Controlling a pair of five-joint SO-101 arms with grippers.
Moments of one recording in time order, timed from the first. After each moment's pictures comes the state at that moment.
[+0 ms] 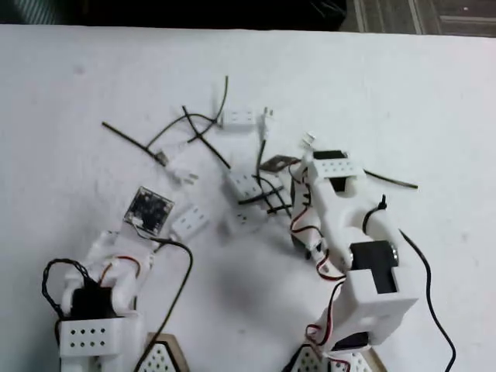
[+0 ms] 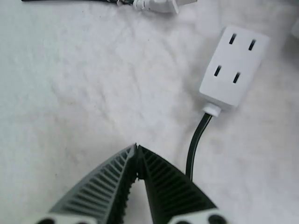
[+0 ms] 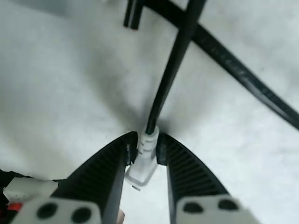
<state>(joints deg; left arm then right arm) -8.9 -87.5 89.1 64.3 -29.8 -9.2 11.6 26.4 78.0 39.3</state>
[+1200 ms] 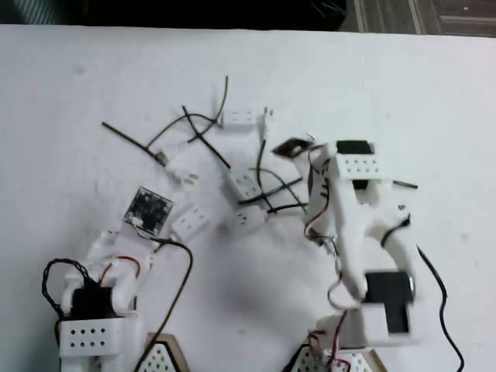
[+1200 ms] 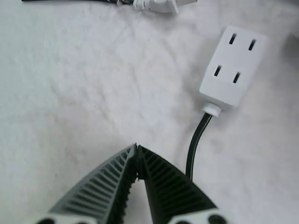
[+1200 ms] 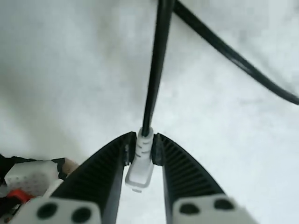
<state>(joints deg) -8.9 -87.5 89.1 64.3 -29.8 -4.7 -3.7 24.5 85.9 42.2</state>
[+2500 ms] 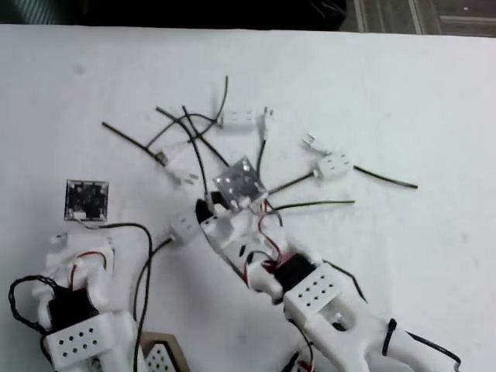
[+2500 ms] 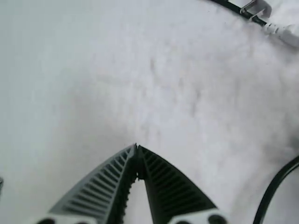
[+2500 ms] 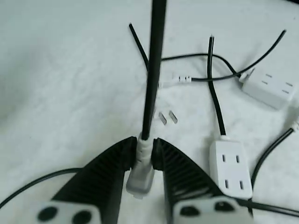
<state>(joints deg) -27.9 -87.5 86.0 59.9 -23.7 -43.0 -44.9 73.4 8.5 -0.7</state>
